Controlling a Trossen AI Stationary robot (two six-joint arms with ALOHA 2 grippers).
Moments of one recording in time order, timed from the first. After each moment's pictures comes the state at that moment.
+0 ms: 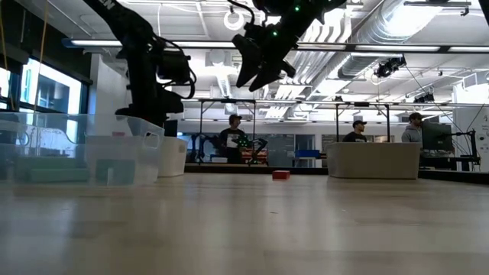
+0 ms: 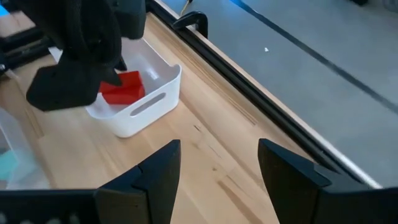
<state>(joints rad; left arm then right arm) 0.78 1.56 0.98 -0.77 -0.07 -0.25 -0.26 1.77 1.49 -0.41 0.32 0.25</state>
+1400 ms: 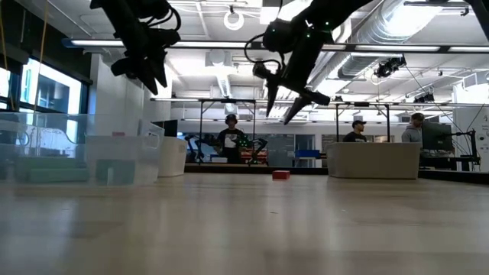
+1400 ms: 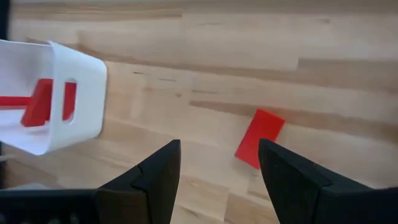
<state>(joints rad) 0.80 1.20 1.10 -0.83 -0.03 -0.36 -0.46 1.80 1.49 -0.74 0.03 0.98</state>
